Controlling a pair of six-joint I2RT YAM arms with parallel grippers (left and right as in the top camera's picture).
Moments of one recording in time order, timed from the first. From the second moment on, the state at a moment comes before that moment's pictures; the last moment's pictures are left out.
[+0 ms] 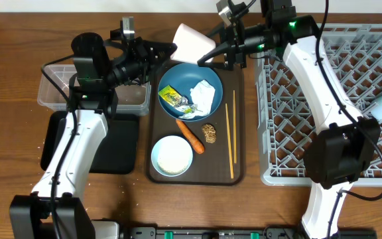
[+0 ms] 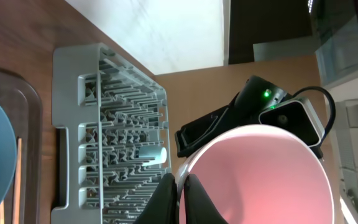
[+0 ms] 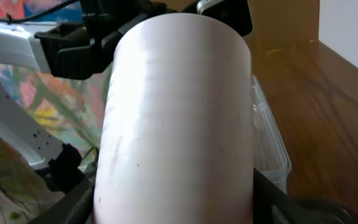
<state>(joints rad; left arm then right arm) -0.05 1.50 1.08 0.23 0.97 -1.25 0.27 2.08 2.01 -0.85 -1.40 -0.55</state>
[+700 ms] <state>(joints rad) 0.02 1.50 1.08 -0.12 0.82 -0.70 0.06 2.06 2.01 -1.01 -1.01 -0.28</state>
